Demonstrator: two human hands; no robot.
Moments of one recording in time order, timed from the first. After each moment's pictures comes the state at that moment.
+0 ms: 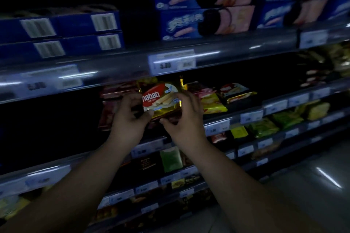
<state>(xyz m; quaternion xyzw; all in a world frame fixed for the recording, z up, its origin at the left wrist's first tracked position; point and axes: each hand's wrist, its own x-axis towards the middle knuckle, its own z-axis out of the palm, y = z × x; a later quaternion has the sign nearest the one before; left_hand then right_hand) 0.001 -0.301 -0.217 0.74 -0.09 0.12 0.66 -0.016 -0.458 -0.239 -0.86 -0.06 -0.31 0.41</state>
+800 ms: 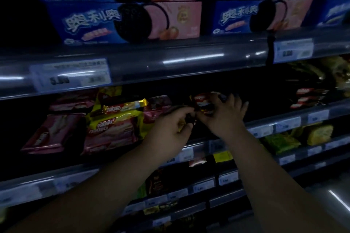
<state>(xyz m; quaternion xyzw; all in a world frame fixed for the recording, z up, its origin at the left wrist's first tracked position) 0.040 -0.501 -0.235 0.85 -0.21 0.05 0.47 0.088 -0.691 -0.258 -0.97 0.09 -0.17 0.16</state>
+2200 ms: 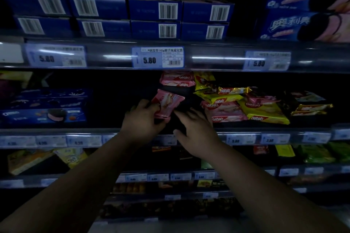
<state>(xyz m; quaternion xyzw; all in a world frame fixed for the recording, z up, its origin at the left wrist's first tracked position) -0.012 -0.143 -0.256 0.98 -0.02 0.14 0.16 -0.020 -0.341 -0.251 -0.95 -0.25 -0.07 0.17</state>
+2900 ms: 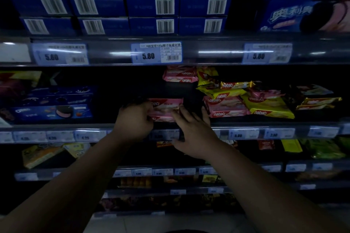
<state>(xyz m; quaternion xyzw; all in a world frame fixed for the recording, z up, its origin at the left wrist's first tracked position) -0.033 -0.131 -0.242 0.98 -0.04 0.15 0.15 -0.021 -0.345 -0.270 -0.95 -0.31 -0.03 0.09</state>
